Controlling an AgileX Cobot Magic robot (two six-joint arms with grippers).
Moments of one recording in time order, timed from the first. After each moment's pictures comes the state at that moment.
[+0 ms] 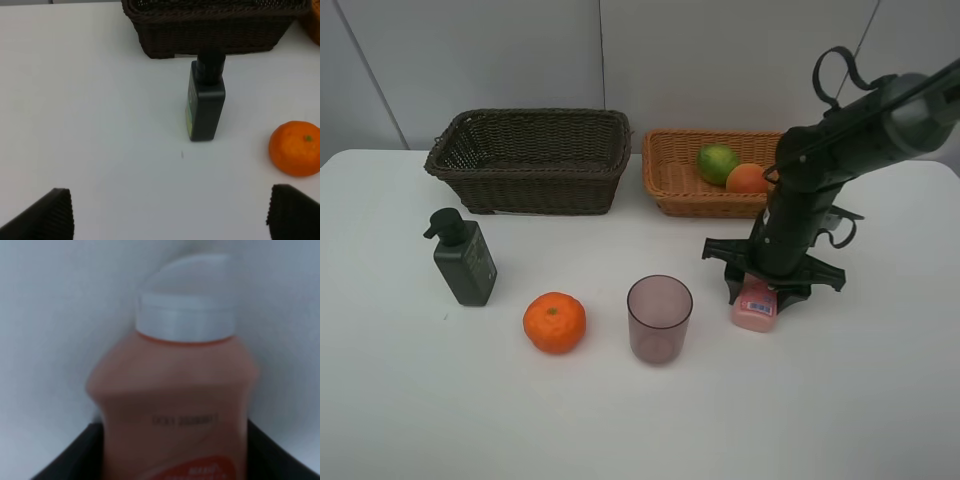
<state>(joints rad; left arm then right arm) -0.08 -0.01 -0.51 0.02 1.07 -0.06 0.42 1.98 -1.04 -0.06 0.70 0.76</state>
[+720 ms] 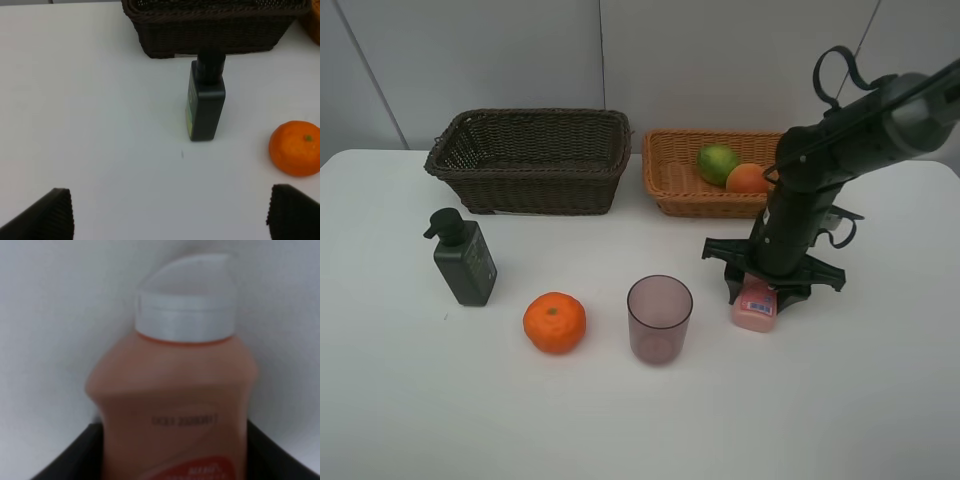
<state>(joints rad) -0.08 -0.01 -0.51 0.02 1.07 -0.06 0.42 1.98 -1.04 -0.06 0.70 0.76</state>
